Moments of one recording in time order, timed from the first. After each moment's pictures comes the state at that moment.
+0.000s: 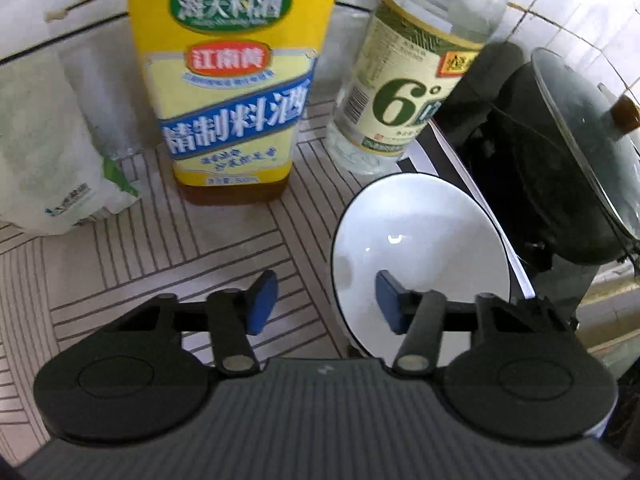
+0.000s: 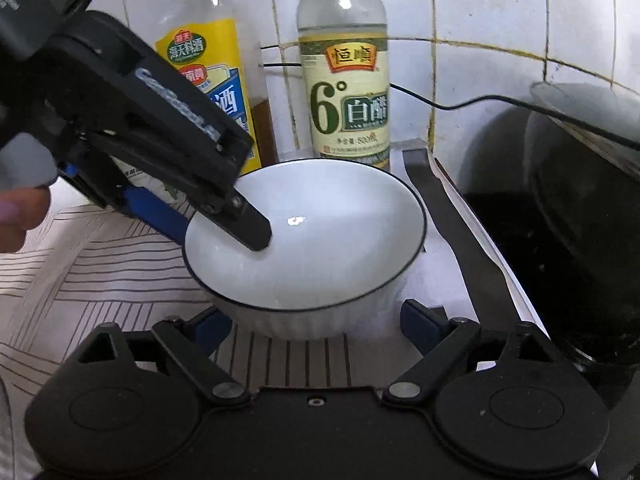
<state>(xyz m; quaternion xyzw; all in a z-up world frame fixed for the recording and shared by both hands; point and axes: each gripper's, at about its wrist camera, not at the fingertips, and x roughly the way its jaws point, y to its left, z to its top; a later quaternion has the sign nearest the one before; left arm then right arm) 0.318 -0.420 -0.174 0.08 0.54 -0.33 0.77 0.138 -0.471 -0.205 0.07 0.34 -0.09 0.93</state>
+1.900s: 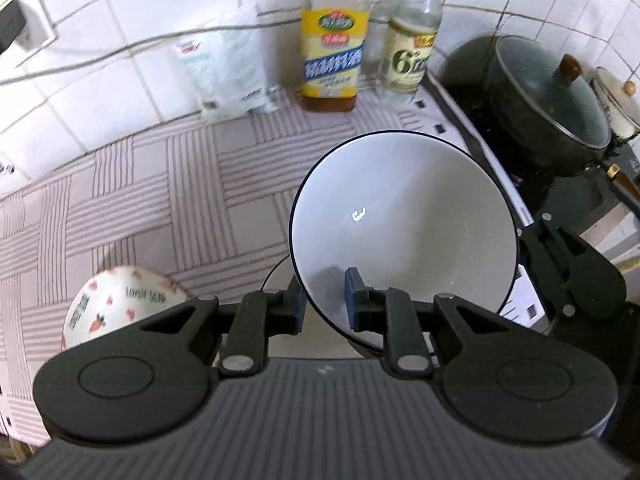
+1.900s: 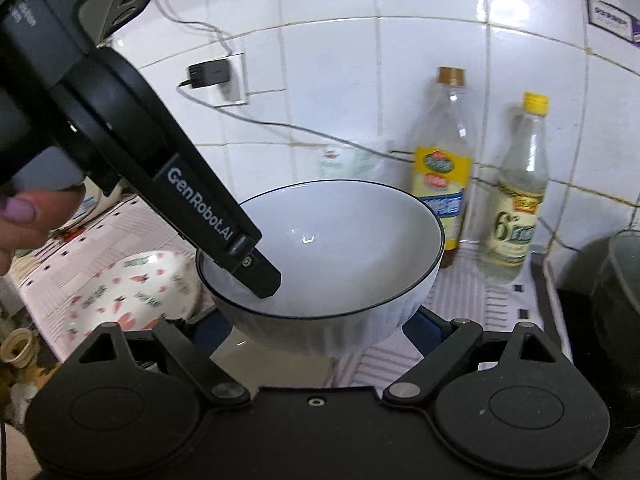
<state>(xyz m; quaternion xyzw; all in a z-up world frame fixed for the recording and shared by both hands) 0.144 -0.295 -0.058 0.12 0.52 -0.22 0.82 0.030 -0.376 -0.085 -0.01 0.30 0.13 0.94</state>
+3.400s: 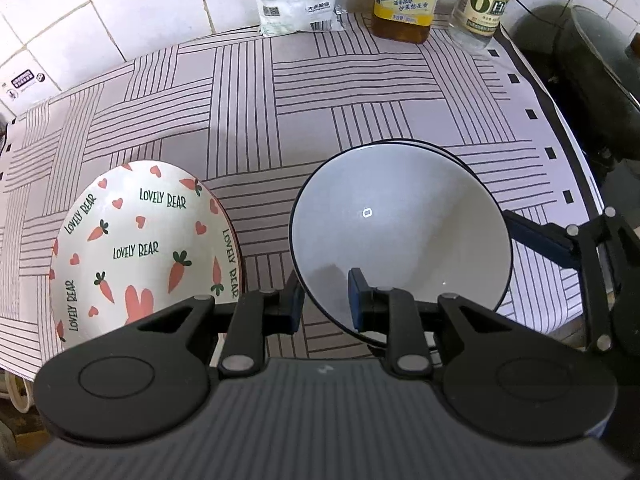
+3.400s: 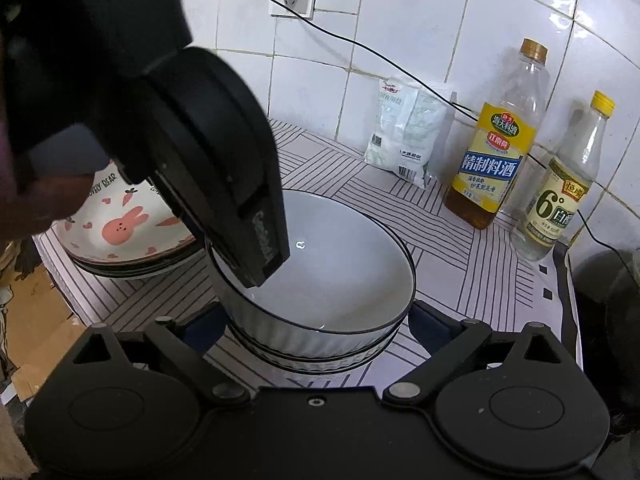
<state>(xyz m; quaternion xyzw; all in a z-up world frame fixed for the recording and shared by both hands) 0.134 -0.265 -0.120 0.10 0.56 -0.14 0.81 0.017 -0.319 -0.127 -0.13 0.36 0.14 0.91</state>
